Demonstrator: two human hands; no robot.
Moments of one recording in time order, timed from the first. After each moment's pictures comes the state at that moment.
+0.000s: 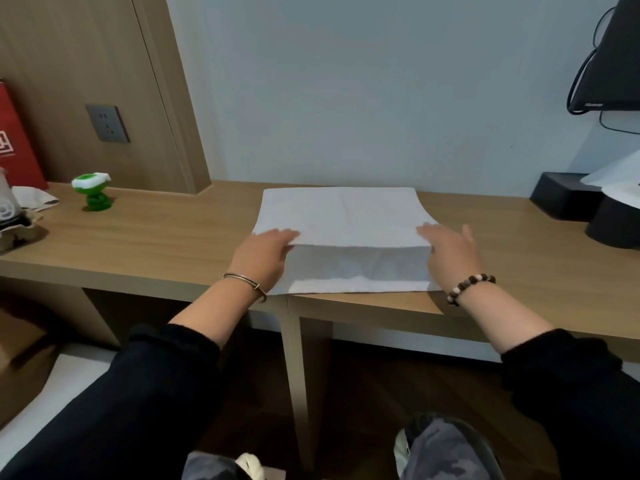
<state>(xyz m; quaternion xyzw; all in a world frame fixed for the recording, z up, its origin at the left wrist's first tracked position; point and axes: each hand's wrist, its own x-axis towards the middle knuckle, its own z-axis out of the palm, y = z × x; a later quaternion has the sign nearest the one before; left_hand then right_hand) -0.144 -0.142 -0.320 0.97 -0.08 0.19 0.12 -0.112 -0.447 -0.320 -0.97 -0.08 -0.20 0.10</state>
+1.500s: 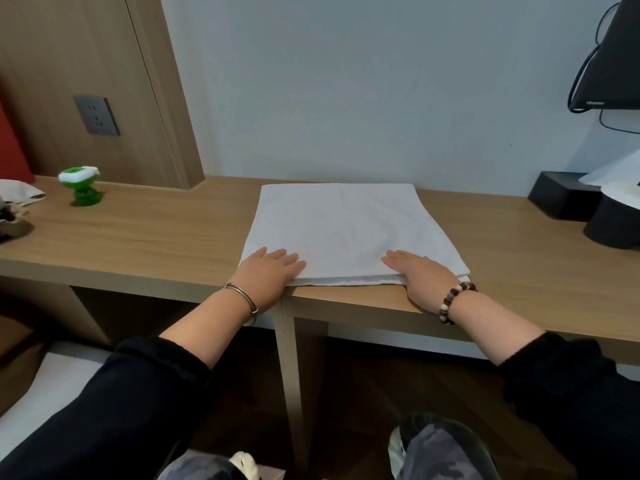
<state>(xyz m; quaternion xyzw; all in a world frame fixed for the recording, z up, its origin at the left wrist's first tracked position) -0.138 -0.139 -0.348 0.97 -0.19 0.06 -0.13 -0.109 -0.434 -0.348 -0.98 -0.20 0.00 0.07</state>
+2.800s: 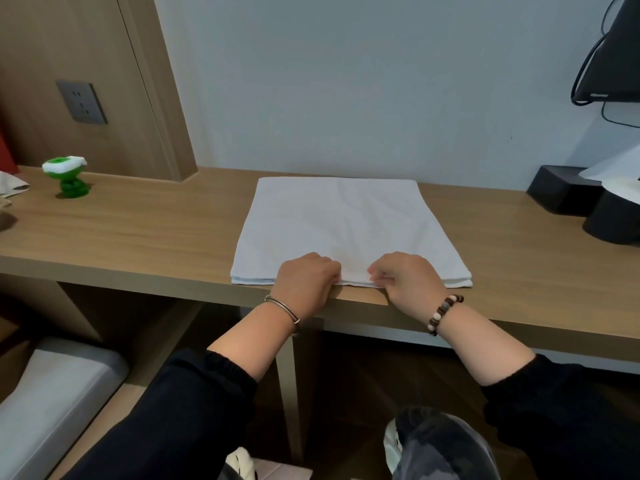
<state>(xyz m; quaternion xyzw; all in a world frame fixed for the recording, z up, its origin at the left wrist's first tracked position) -0.148 -0.210 -0.357 0.96 -0.19 0.19 0.04 -0.141 -0.404 -0.339 -0.95 -0.21 -0.10 0.21</state>
